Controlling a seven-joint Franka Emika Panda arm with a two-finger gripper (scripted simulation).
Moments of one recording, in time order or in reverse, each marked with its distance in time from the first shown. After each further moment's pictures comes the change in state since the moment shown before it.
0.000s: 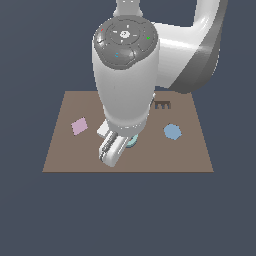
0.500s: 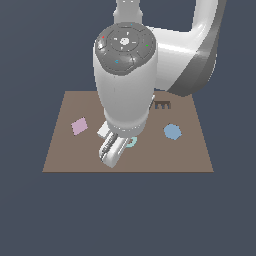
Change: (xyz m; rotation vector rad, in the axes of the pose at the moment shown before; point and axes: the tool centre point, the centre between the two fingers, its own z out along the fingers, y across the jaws) arm 0.000 0.000 0.007 -0.001 0.001 0.003
